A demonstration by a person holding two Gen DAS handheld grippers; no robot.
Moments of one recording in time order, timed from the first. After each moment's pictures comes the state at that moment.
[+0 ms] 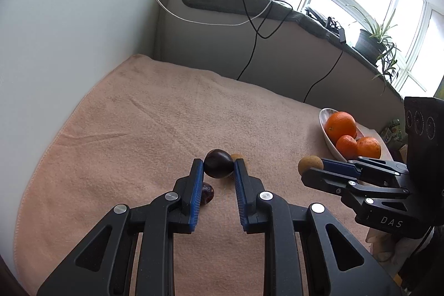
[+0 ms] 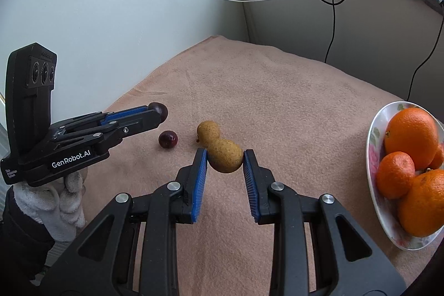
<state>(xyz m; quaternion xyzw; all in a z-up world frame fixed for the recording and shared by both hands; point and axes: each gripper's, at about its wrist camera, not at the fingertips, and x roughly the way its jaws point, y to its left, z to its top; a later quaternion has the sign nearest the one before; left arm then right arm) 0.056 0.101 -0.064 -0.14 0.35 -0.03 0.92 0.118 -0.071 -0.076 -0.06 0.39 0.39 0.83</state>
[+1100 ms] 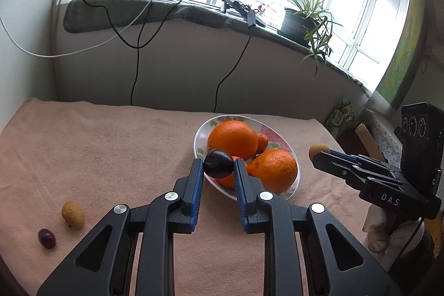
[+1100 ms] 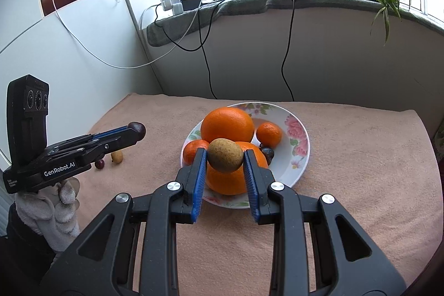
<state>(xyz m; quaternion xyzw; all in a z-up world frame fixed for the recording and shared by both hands) 0.113 -0.050 -0.025 -0.10 0.33 -0.17 0.92 0.130 -0.273 -0.036 0.03 0.33 0.25 0.91</state>
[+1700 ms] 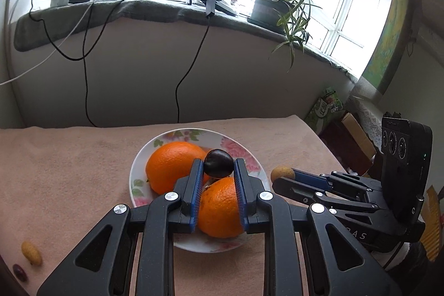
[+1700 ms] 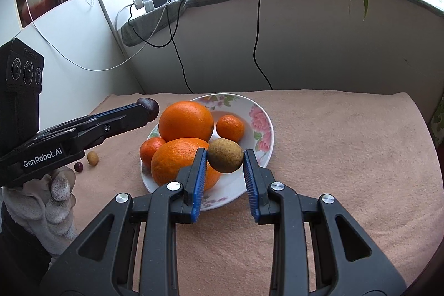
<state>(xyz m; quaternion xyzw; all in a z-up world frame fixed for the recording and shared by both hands) 0.157 -0.117 -0.020 -0.07 0.34 -0.23 0.91 0.164 -0.303 -0.061 0.05 0.36 0.23 0.90</state>
